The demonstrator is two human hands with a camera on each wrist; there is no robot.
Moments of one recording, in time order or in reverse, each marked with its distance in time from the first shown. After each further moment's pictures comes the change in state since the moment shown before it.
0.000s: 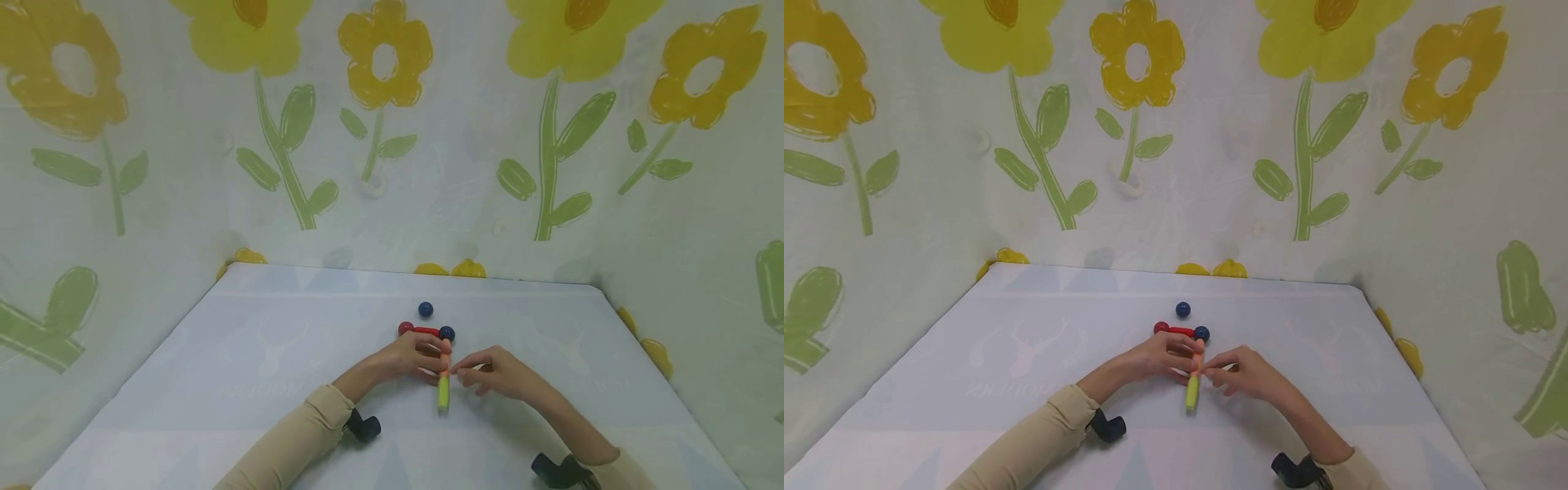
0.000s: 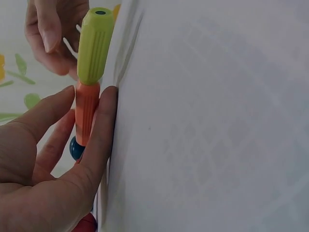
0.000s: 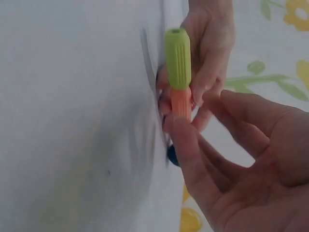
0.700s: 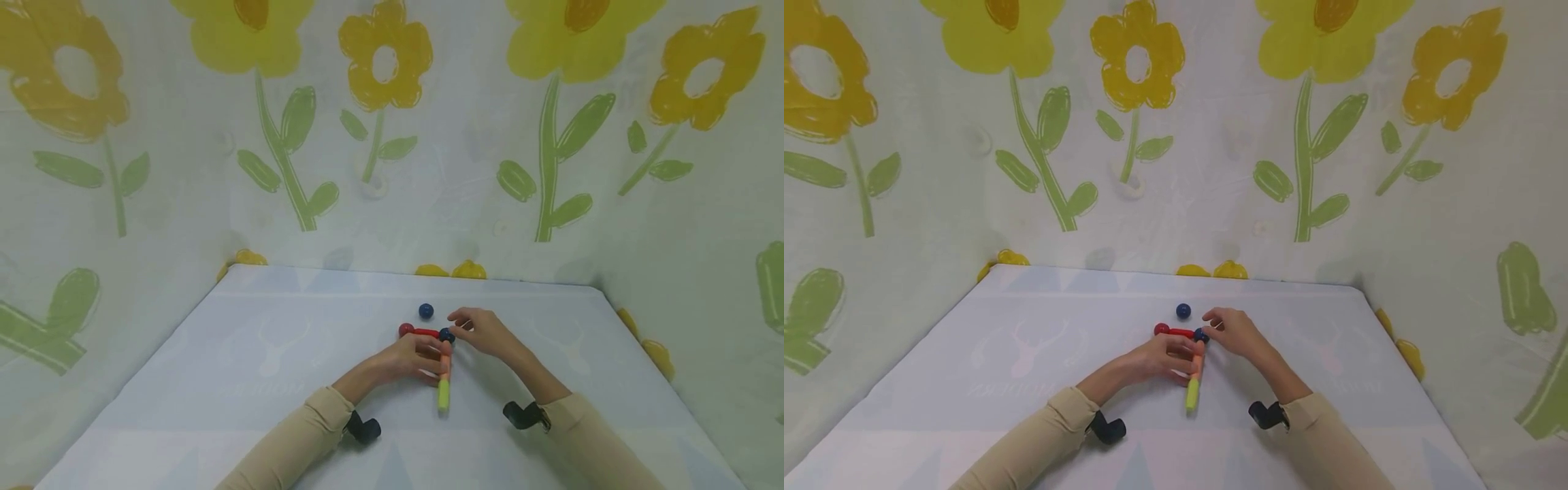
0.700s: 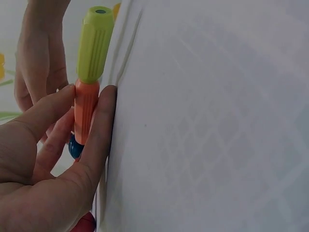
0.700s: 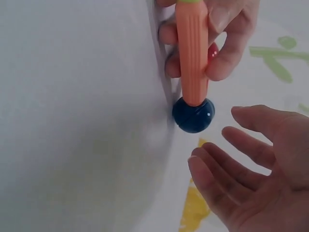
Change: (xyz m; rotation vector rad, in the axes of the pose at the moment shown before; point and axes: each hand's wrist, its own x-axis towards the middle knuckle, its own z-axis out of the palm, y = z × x) left_hand -0.003 0.000 0.000 -0.033 -0.033 -0.014; right_hand 0.068 -0.001 -0.020 -0.365 0.278 0.022
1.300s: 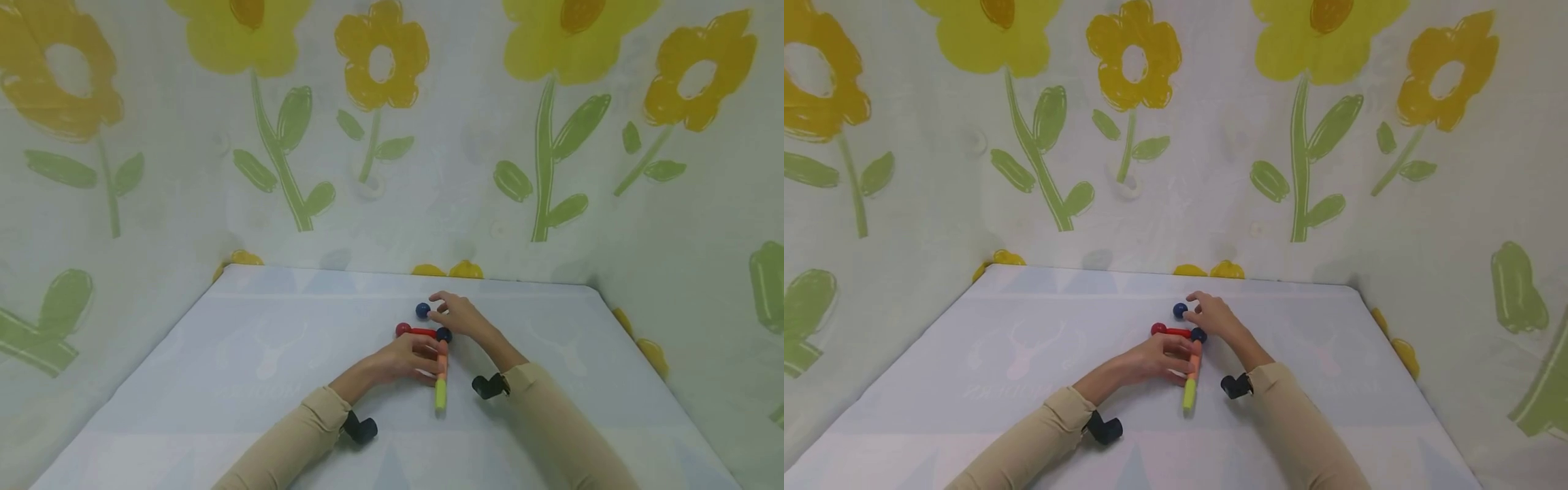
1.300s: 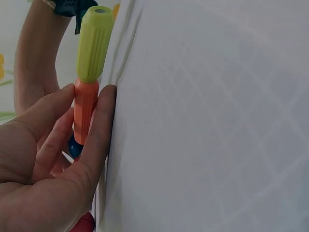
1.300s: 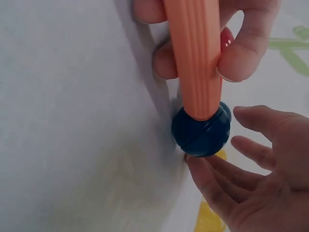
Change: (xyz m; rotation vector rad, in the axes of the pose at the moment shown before) left_hand 0.002 -0.001 -0.001 -0.041 -0.030 0.026; right_hand 0.055 -0.003 0.016 -0.034 -0.044 0.105
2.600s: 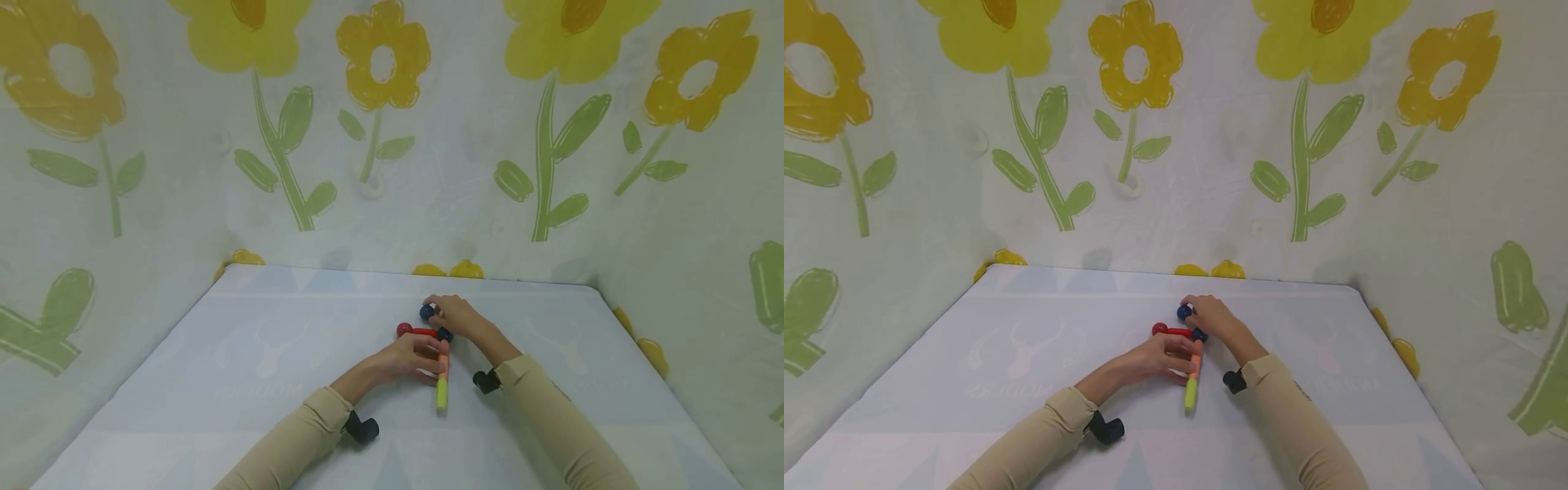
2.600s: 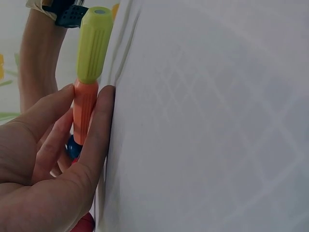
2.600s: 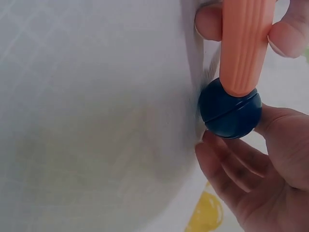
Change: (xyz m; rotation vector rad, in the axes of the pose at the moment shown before) left_hand 0.000 -0.001 0.000 -0.012 0.005 0.009; right_hand 0.013 -0.004 0.010 -0.189 -0.061 -0.036
